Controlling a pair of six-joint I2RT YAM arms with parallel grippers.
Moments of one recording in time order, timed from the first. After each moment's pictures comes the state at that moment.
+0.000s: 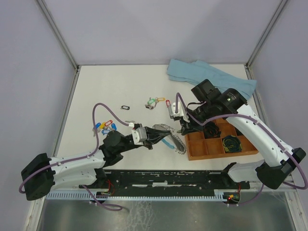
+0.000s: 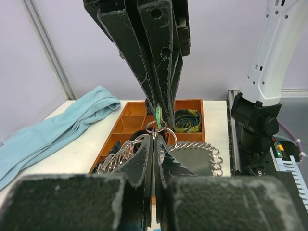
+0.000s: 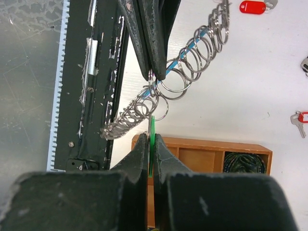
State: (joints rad) left arm -1.03 0.98 0.39 0.89 0.31 0.10; right arm 0.67 1.32 1.52 -1.33 -0.68 -0.87
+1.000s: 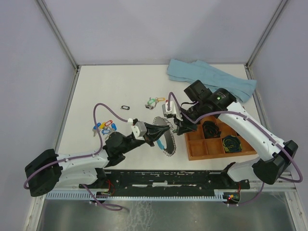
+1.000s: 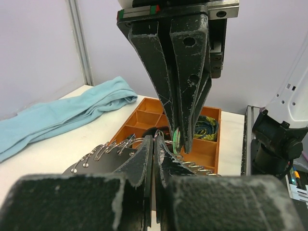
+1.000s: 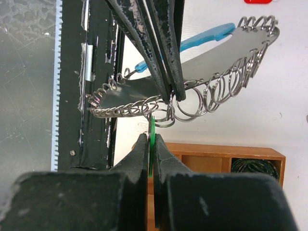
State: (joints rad) left arm -1.03 1.06 0.36 1.05 0.14 -0.01; right arm 0.70 1.38 1.48 -1.24 -0.67 -0.79
